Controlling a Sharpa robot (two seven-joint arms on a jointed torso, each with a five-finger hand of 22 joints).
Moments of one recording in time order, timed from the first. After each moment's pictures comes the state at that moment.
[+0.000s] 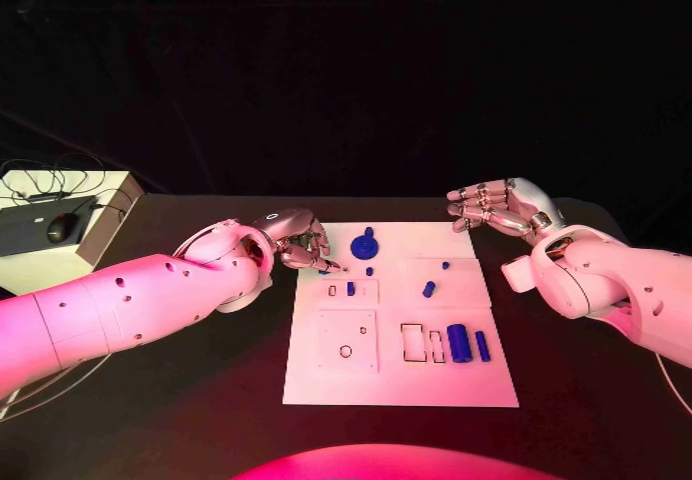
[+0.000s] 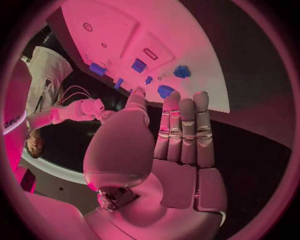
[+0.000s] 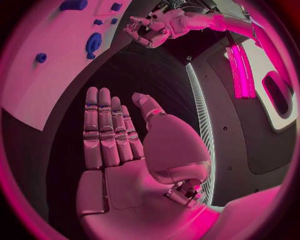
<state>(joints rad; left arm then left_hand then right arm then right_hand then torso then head) 1.07 -0.78 0.05 1.42 -1.47 -0.29 -0.11 1.29 -0.13 -0.17 0.23 0.32 1.13 0.07 0.32 0.15 1.23 0.01 0.51 0.28 1.14 -0.04 1.12 0.57 0.15 1.22 -0.03 0.49 1.31 1.18 -0.87 -0.09 1.40 -0.51 -0.41 0.41 1.20 0.03 0.05 -0.17 0.63 0.97 0.18 0.12 0.09 1.12 0.11 0.20 0.06 1.24 0.07 0.19 0.21 0.08 1.14 0.06 0.21 0.13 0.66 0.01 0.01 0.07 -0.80</state>
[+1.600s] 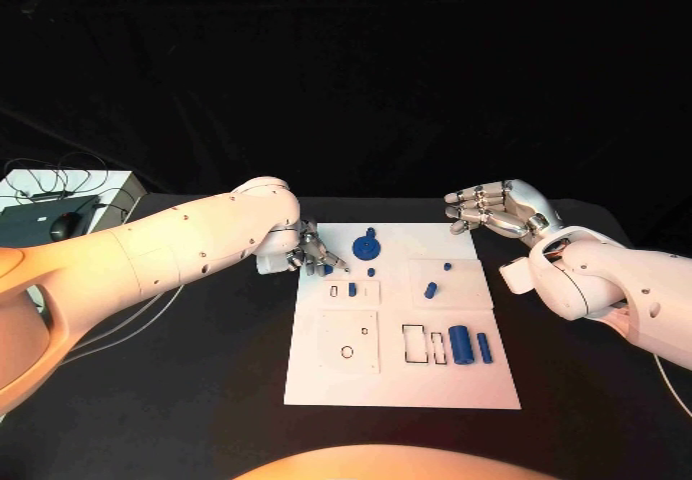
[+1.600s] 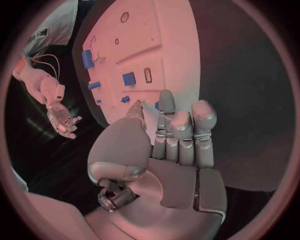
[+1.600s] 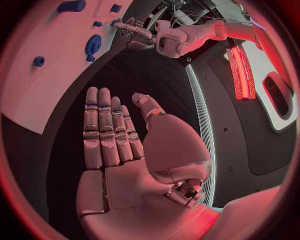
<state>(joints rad) 1.24 -0.53 0.00 1.13 -1.00 0.27 -0.69 1.13 -0.01 -0.20 0.24 0.33 1.24 0.02 0.12 0.40 1.39 -0.05 0.55 0.49 1.40 -0.10 1.14 1.02 0.10 1.38 -0.11 0.91 1.31 1.18 -0.86 -0.09 1.40 -0.52 -0.41 0.39 1.20 0.03 0.05 -0.16 0.63 0.97 0.18 0.12 0.09 1.12 0.11 0.20 0.06 1.24 0.07 0.19 0.21 0.08 1.14 0.06 0.21 0.13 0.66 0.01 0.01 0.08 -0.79</state>
